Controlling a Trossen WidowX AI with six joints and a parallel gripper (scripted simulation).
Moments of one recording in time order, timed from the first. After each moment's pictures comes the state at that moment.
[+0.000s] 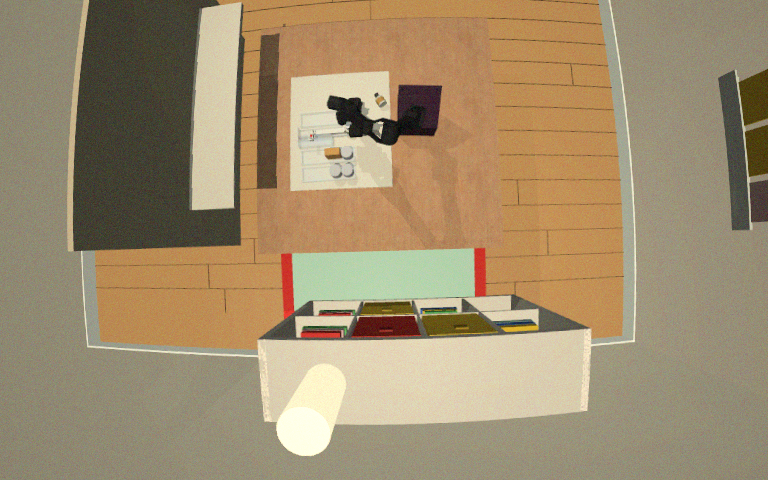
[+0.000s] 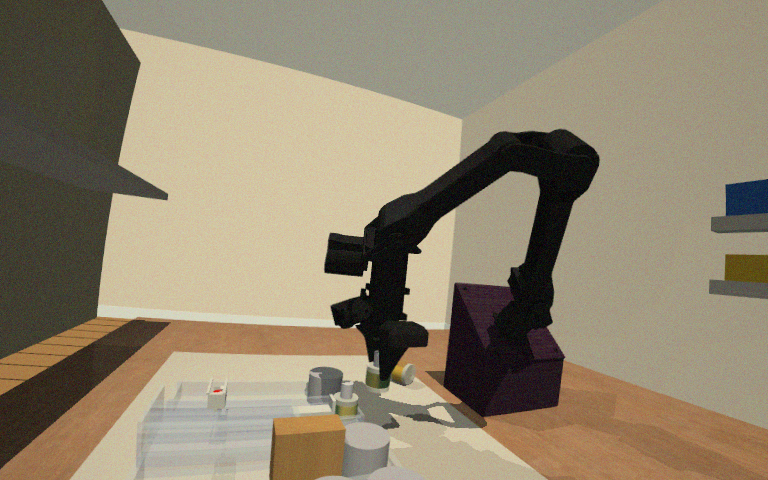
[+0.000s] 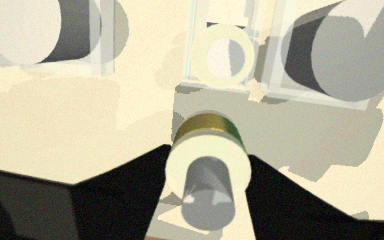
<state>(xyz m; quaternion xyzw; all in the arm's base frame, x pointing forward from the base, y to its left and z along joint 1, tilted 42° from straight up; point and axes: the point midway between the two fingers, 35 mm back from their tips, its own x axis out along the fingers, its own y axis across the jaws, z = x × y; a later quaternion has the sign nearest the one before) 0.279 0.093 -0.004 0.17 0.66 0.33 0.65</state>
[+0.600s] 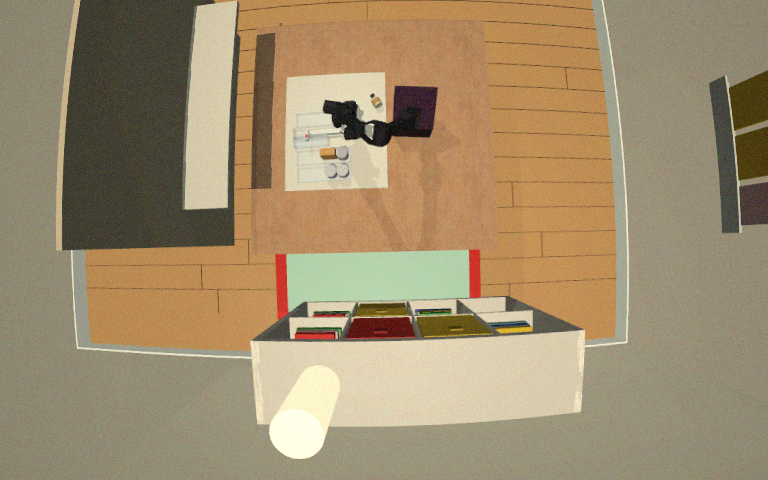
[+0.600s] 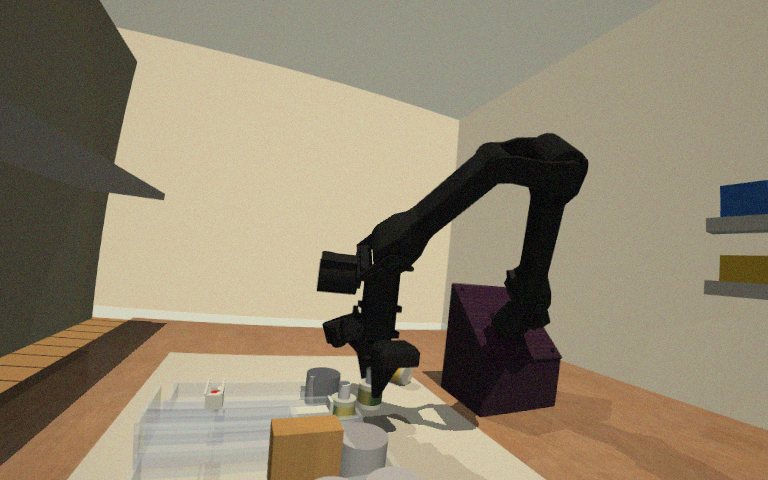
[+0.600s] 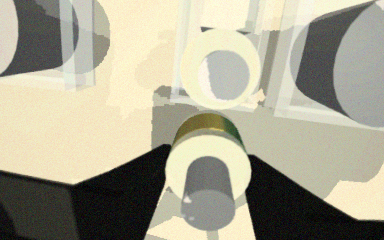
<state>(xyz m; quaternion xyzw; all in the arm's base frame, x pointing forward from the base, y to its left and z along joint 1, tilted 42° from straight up) 0.283 0.112 -0.027 0.17 0.66 0.33 0.65</state>
